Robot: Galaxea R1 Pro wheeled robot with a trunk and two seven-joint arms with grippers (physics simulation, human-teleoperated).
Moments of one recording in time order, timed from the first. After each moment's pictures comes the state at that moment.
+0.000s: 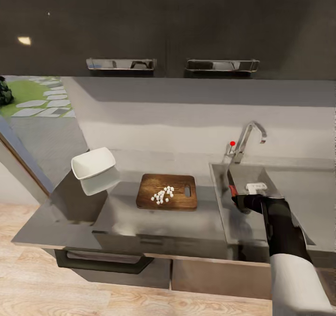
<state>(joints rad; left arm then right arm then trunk) 0.19 0.09 -0.10 -0.33 0.19 -0.70 0.04 -0.70 0.00 -0.40 -1.18 0.55 0.71 0.55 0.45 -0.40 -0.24</state>
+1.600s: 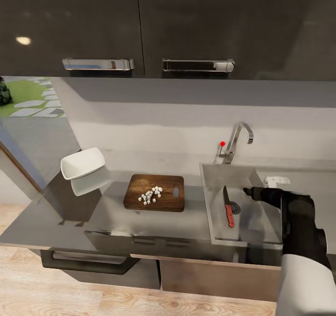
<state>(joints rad) 0.19 0.08 -0.10 -0.30 0.19 -0.70 0.04 -0.70 -0.02 -0.49 -1.36 0.55 0.80 0.57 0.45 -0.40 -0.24</state>
